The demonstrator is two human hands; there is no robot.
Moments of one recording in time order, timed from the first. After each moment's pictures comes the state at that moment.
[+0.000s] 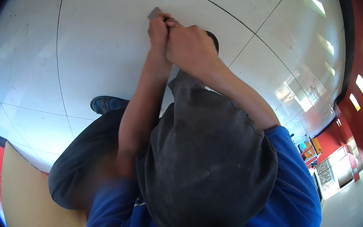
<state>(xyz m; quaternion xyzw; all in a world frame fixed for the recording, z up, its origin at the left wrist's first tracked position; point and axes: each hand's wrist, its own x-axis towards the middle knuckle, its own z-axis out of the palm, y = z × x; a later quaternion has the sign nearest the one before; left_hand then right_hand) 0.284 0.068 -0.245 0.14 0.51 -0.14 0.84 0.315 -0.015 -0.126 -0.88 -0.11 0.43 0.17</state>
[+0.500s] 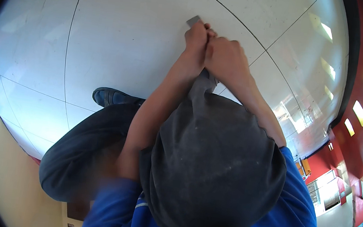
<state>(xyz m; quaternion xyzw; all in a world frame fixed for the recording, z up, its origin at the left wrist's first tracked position) 0.305 0.032 -0.230 0.17 0.55 -0.16 0.80 0.308 -0.042 -0.143 -0.90 -0.14 0.39 0.14</state>
